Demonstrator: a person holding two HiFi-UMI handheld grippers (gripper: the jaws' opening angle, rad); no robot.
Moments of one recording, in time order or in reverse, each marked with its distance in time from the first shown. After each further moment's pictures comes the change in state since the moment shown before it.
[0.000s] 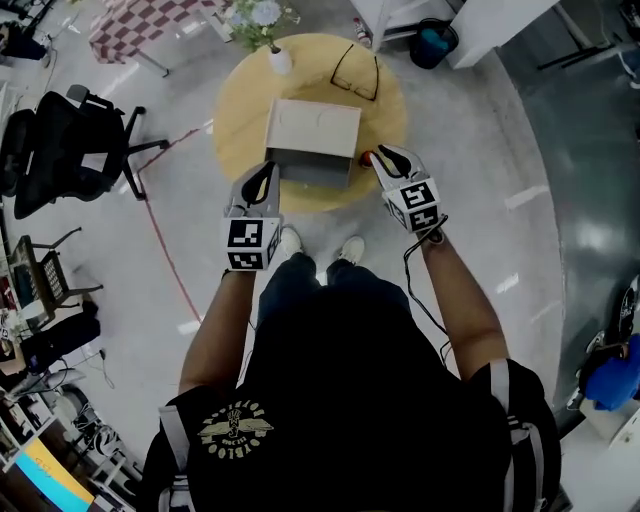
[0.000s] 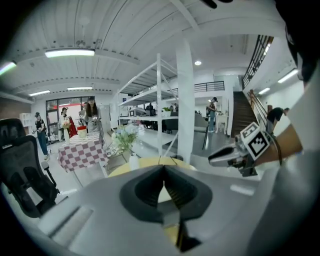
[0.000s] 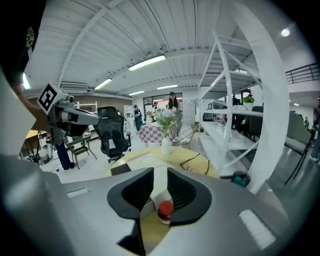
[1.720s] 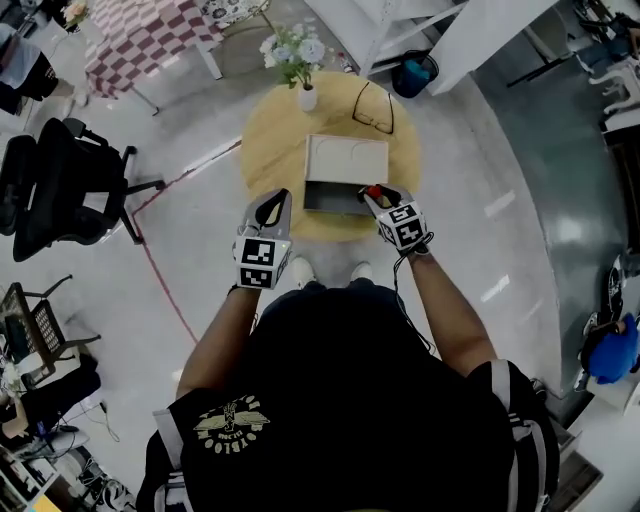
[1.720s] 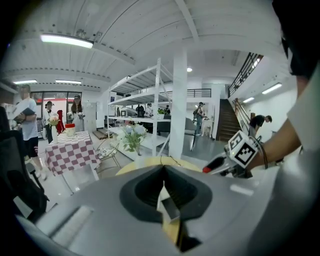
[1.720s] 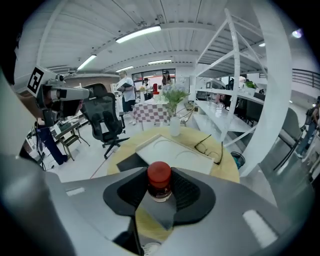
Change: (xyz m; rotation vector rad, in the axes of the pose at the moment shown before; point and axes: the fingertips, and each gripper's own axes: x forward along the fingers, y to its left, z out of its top) left arm -0.036 0.113 -0.018 0.014 -0.022 -0.187; right arm 0.075 0.101 -0.019 0.046 0.295 -0.084
